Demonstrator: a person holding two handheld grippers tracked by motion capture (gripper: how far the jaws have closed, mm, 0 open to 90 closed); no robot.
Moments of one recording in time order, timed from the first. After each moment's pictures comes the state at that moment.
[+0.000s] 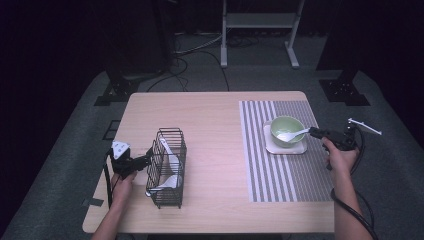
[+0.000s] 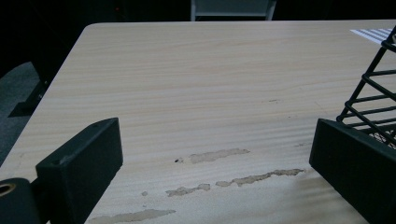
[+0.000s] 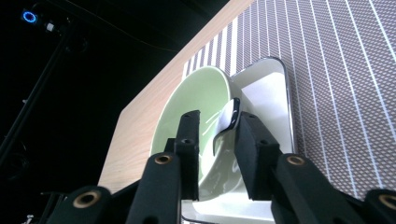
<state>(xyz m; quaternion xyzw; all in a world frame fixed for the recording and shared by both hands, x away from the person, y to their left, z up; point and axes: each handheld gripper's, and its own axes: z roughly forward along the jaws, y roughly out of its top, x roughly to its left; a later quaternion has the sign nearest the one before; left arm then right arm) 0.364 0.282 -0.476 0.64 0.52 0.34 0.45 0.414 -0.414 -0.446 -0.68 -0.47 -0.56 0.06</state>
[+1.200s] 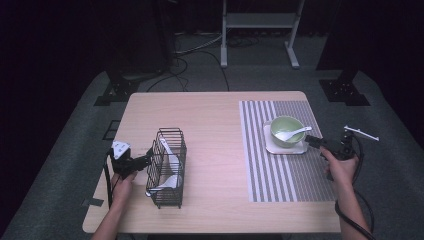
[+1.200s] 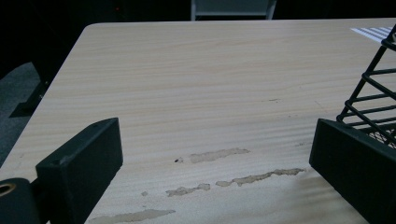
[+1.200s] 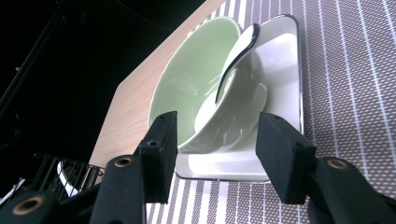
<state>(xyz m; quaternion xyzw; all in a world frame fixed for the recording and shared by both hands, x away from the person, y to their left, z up) 0.364 0.282 -0.476 0.65 0.52 0.34 0.44 0.392 -0.403 -0.454 -0.66 -0.52 -0.55 0.06</state>
